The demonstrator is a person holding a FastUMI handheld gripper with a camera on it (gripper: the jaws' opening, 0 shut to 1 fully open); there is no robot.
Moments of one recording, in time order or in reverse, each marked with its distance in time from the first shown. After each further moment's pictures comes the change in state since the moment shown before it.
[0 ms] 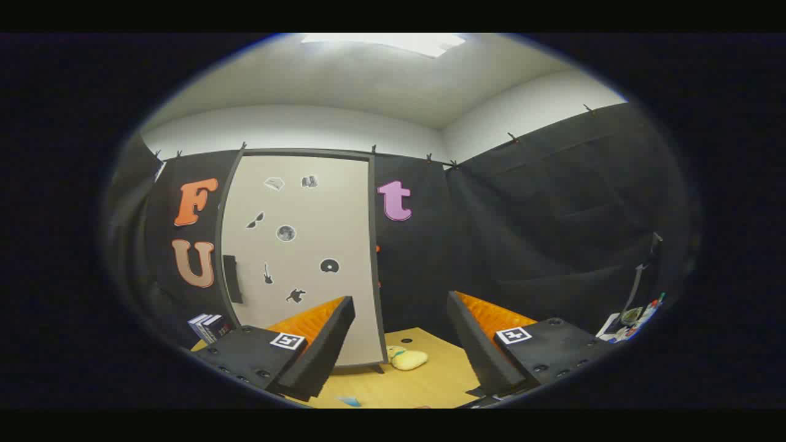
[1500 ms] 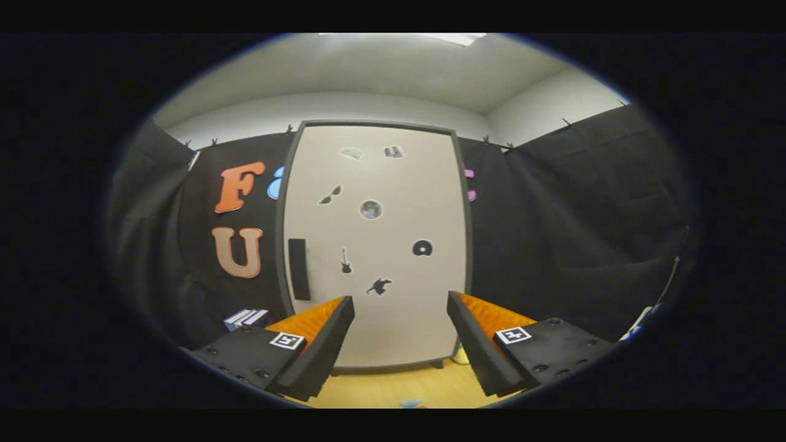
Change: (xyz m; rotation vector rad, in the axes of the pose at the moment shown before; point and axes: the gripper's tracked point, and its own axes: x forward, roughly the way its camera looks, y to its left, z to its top) arm 0.047 0.200 -0.044 -0.005 0.103 0.256
